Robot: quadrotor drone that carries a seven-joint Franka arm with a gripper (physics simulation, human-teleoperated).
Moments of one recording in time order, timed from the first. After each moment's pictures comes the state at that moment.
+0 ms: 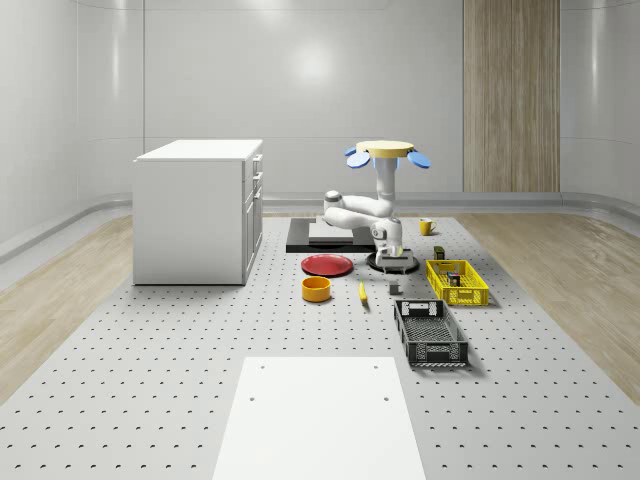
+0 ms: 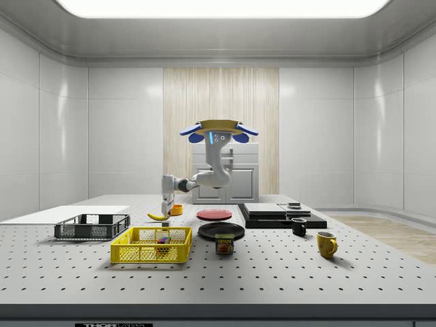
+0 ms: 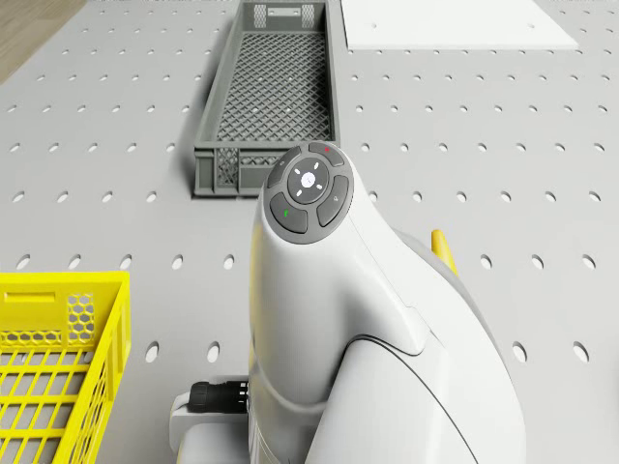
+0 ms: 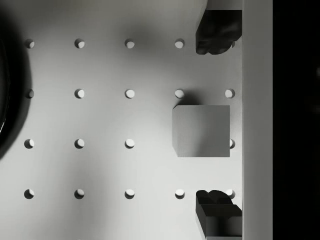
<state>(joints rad) -1.24 -1.59 1.41 -2.82 -1.72 1.64 1.71</state>
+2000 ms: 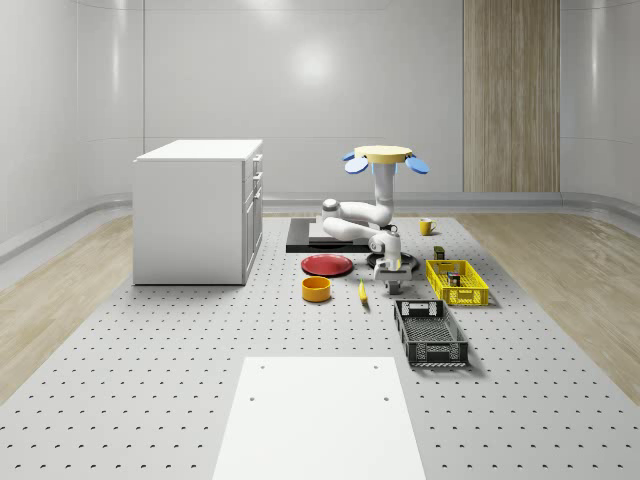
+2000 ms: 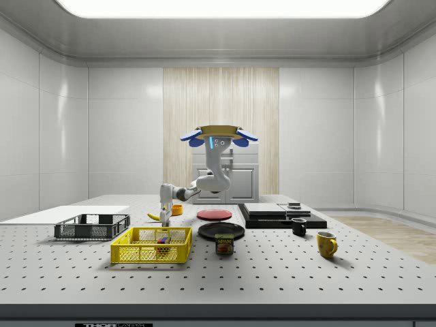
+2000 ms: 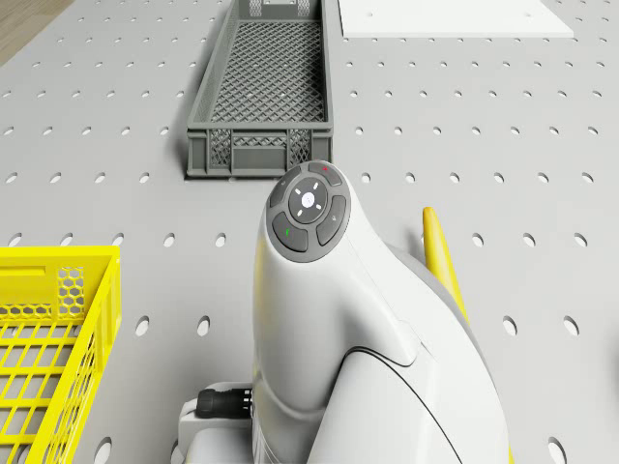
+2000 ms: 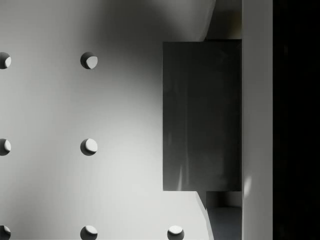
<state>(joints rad) -1.31 -1.58 1.30 -2.74 -1.82 1.68 1.71</state>
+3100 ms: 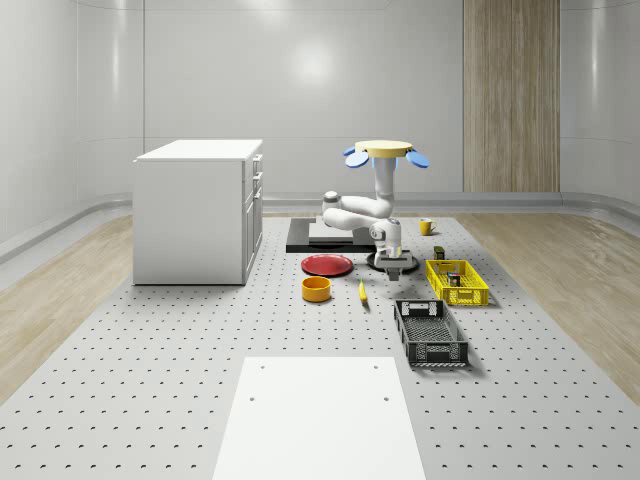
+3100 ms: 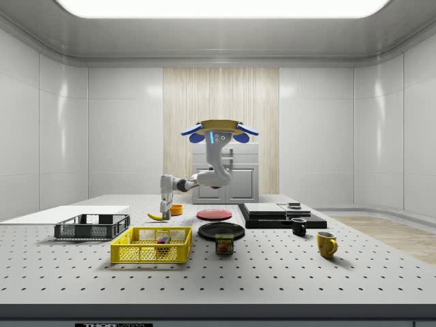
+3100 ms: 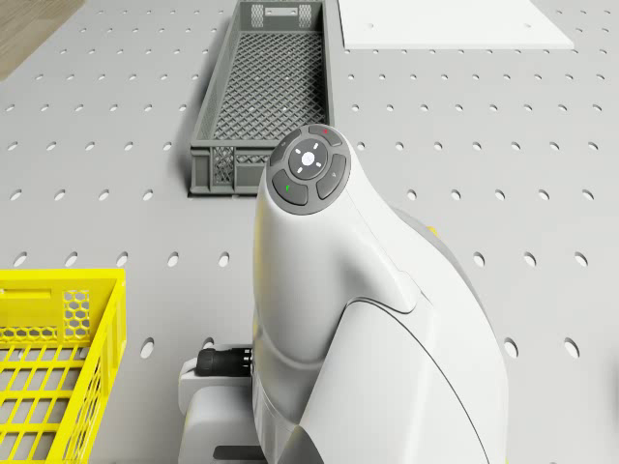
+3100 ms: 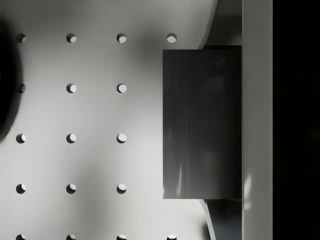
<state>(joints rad) -1.29 -1.58 1.42 -2.77 -1.71 1.64 1.71</state>
